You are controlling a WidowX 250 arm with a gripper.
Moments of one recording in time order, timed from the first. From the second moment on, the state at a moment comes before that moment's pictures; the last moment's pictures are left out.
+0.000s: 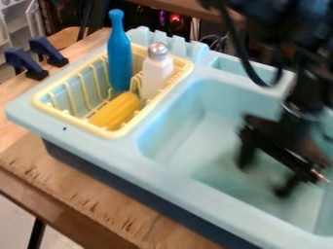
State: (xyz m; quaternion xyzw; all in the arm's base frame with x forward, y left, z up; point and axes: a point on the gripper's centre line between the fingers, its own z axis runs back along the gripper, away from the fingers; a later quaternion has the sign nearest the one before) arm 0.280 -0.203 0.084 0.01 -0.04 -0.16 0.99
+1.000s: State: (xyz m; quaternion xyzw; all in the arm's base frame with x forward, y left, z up) arm 0.274 -0.205 0.102 -0.02 -0.08 -0.13 0.99
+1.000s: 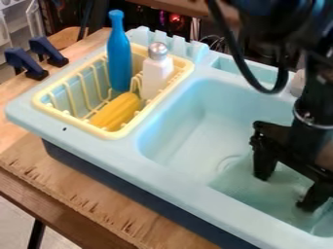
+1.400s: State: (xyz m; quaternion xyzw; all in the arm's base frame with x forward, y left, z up) arm 0.277 -0.190 0.151 0.00 -0.11 -0.17 0.98
